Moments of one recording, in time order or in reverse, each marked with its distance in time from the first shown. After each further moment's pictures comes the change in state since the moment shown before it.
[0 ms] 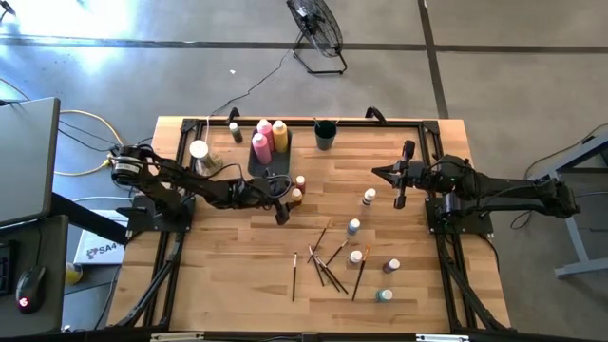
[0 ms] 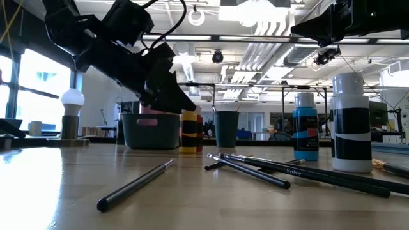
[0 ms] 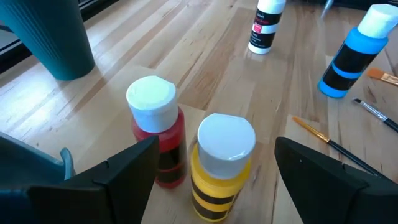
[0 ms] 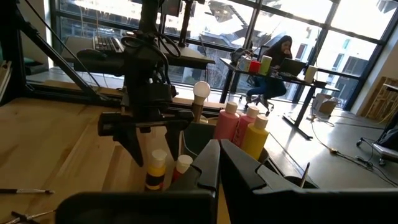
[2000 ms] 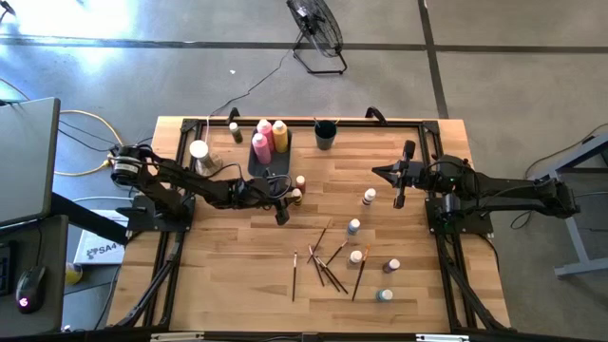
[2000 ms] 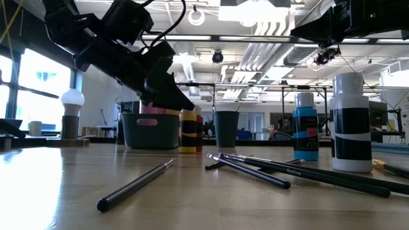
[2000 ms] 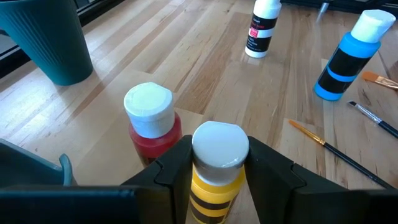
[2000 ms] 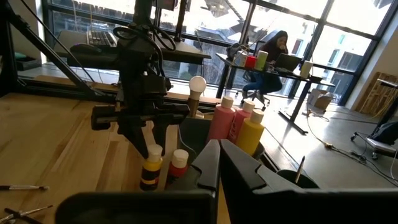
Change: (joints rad) left arm 0.000 -0.005 0.000 -0.005 0.005 0.003; right arm 0.000 0.000 0.000 -0.016 0.023 0.000
